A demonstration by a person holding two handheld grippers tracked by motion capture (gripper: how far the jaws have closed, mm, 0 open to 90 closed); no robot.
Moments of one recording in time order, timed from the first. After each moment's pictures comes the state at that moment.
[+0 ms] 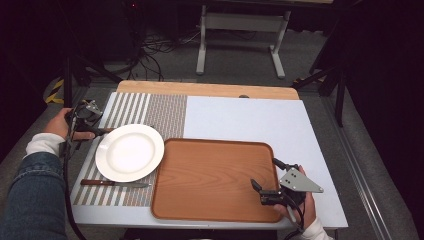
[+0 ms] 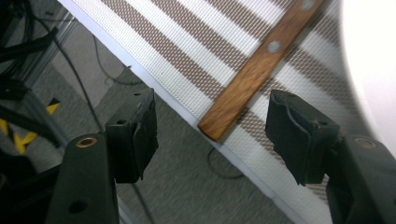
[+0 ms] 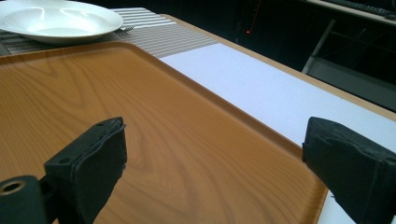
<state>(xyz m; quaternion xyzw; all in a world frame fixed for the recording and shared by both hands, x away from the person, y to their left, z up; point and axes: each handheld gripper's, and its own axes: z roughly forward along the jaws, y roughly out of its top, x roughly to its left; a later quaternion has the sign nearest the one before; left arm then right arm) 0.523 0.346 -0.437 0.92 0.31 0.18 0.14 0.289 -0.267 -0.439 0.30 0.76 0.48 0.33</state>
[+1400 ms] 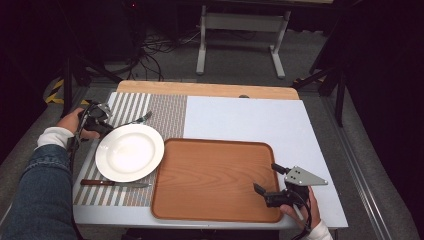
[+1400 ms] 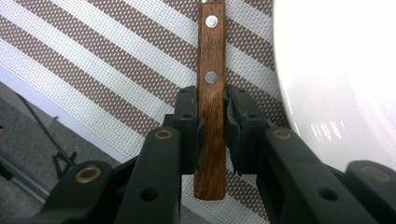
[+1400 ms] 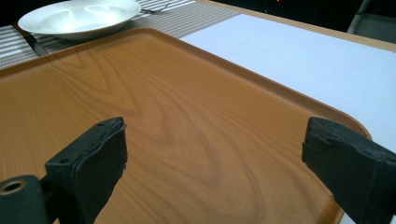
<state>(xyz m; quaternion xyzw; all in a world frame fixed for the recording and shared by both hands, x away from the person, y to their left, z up) 0.537 0.324 -0.445 0.95 0.25 0.10 0.15 0.295 -0.284 -0.447 0.33 0.77 0.49 0.23</state>
